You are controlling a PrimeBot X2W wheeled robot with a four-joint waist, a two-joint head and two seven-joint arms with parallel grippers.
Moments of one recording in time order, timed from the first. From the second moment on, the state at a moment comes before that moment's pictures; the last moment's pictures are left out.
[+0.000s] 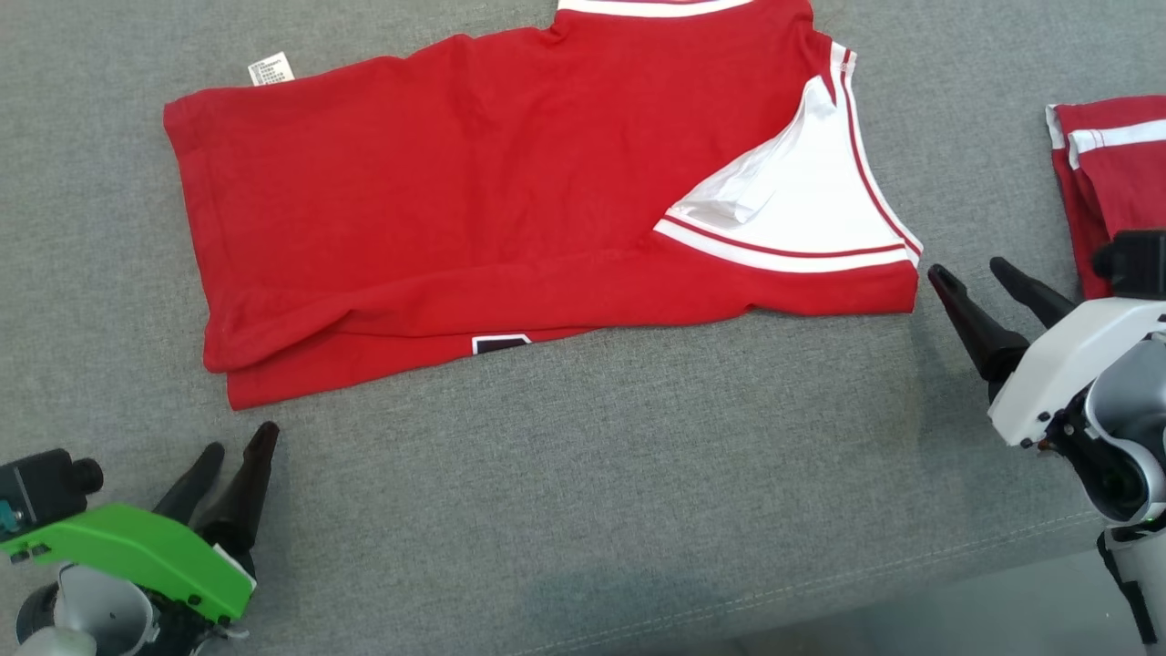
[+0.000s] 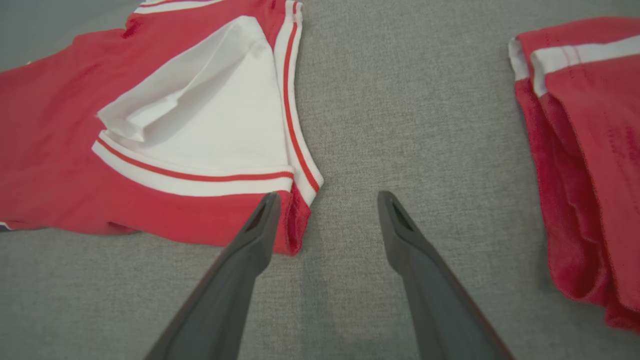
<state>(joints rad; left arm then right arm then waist) -0.04 0.68 -0.39 -0.17 -1.26 0.25 0.06 -0.31 -0.39 0.06 0.06 0.62 0.13 0.39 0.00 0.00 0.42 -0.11</state>
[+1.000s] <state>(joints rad) -0.24 0.68 -0.52 -0.02 -1.24 0.16 0.25 -0.51 -0.36 0.27 0.21 0.62 0.13 0.63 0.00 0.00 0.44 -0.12</state>
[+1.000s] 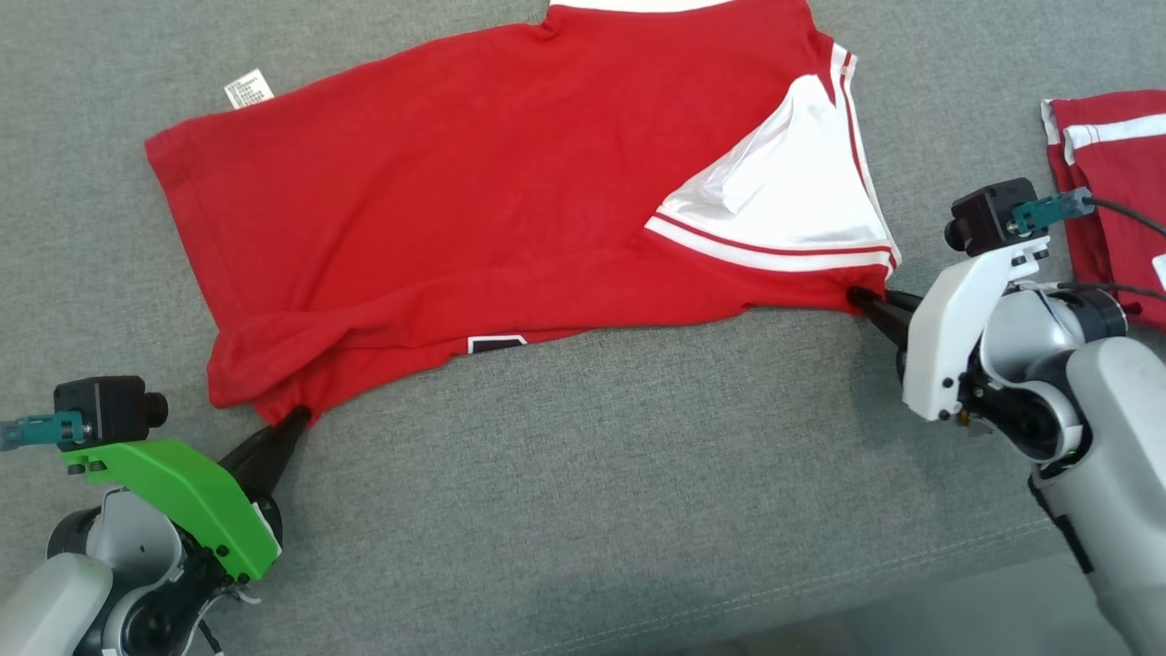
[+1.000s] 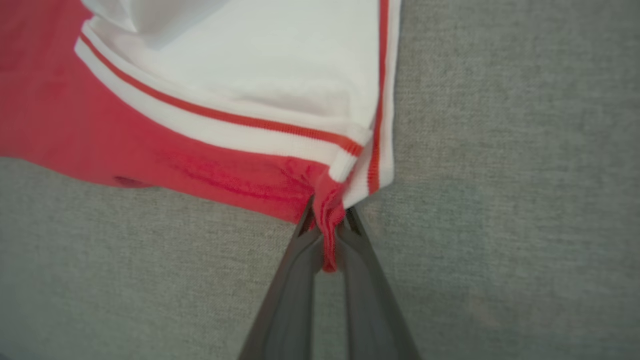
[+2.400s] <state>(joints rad) -0.10 0.88 -0.42 -0.33 -1.20 0.22 0.21 -0.55 -0.50 0.03 -0.05 0.64 0.13 0.82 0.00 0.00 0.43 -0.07</state>
